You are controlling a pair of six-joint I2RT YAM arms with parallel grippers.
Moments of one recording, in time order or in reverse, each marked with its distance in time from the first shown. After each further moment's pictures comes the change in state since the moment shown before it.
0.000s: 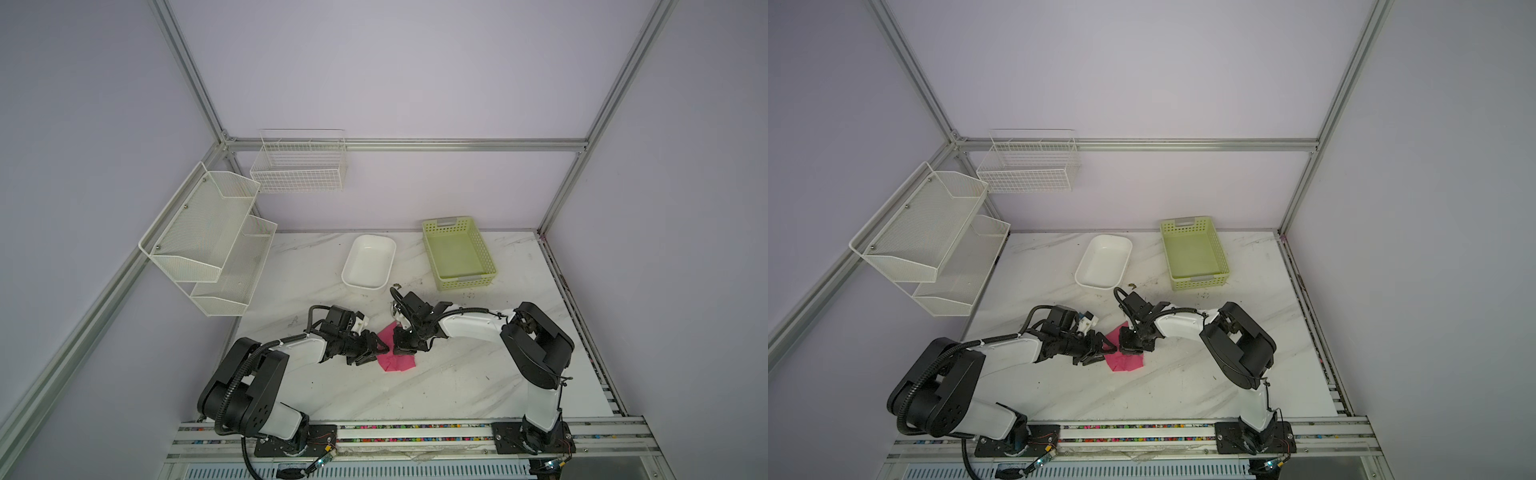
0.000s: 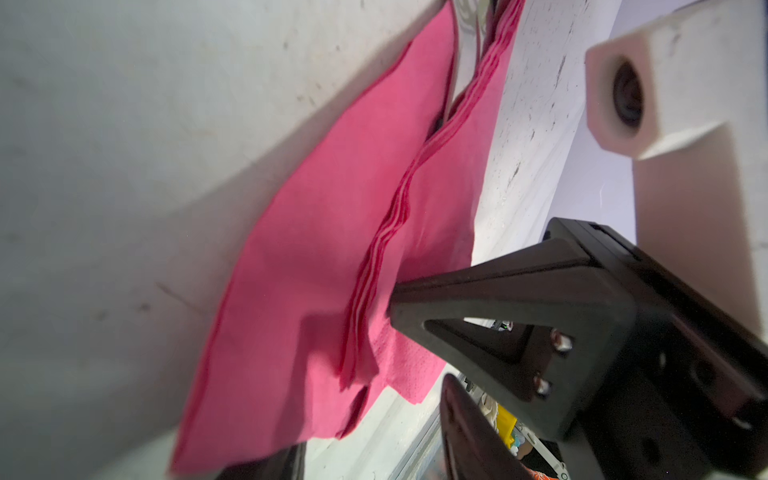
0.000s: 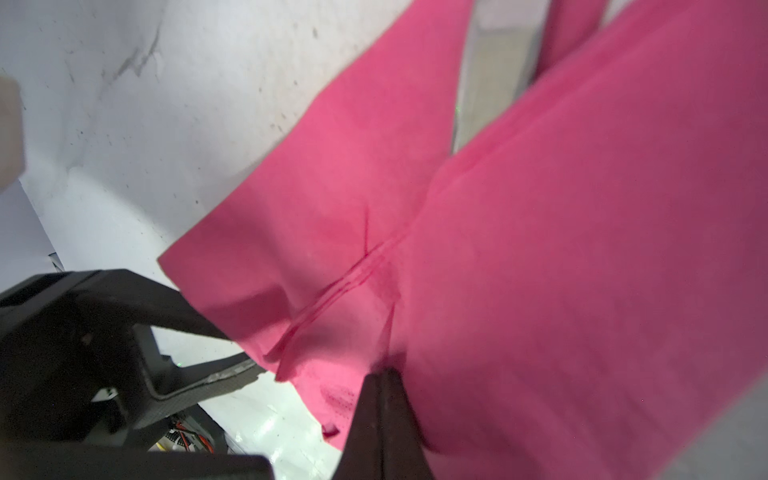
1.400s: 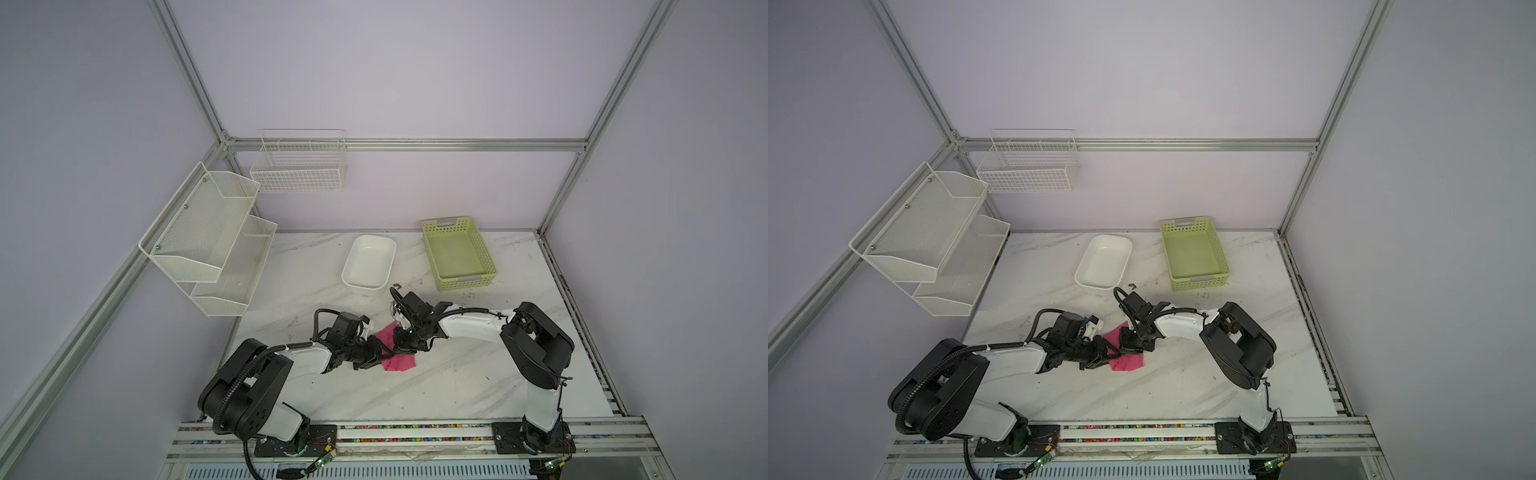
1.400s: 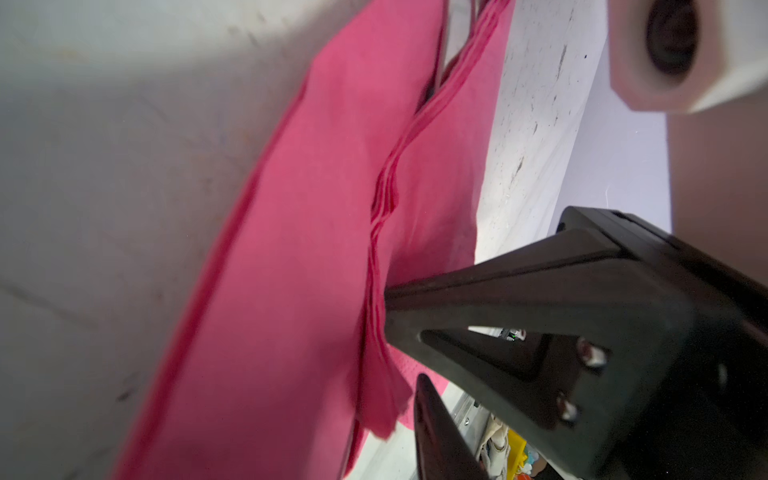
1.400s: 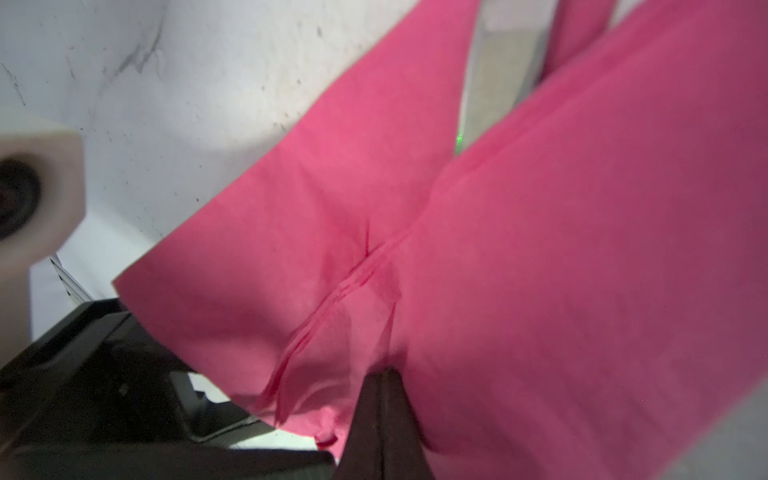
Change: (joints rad) left arm -0.093 -0.003 -0.058 0.140 -0.090 -0.081; right arm 0.000 0.000 0.000 0.000 0.000 -0.015
